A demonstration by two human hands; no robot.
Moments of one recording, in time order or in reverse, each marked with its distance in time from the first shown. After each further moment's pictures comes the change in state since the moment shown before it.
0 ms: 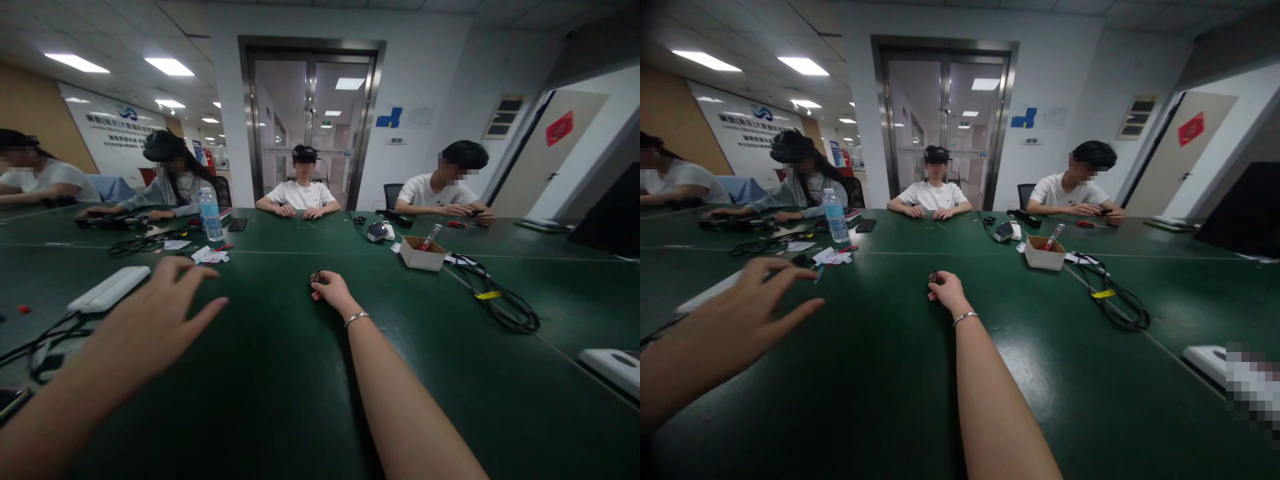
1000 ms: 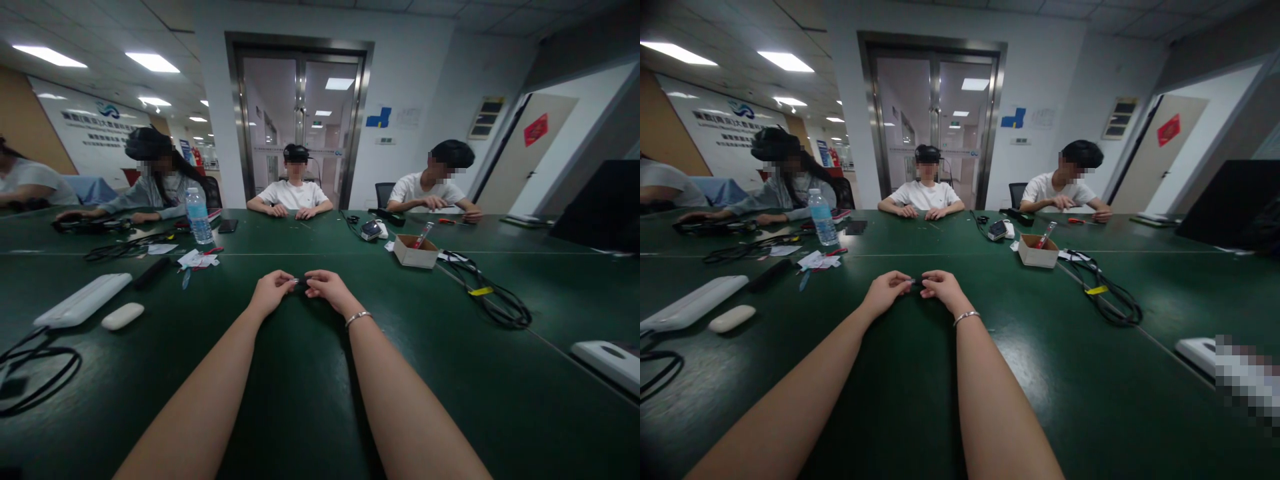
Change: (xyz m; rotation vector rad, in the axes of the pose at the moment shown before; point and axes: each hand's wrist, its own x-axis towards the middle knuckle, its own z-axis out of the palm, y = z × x) left_hand 0.114 -0.014 0.212 -0.645 -0.310 0.148; right_hand -0.006 -0.016 -0.008 0.318 -0.076 0.057
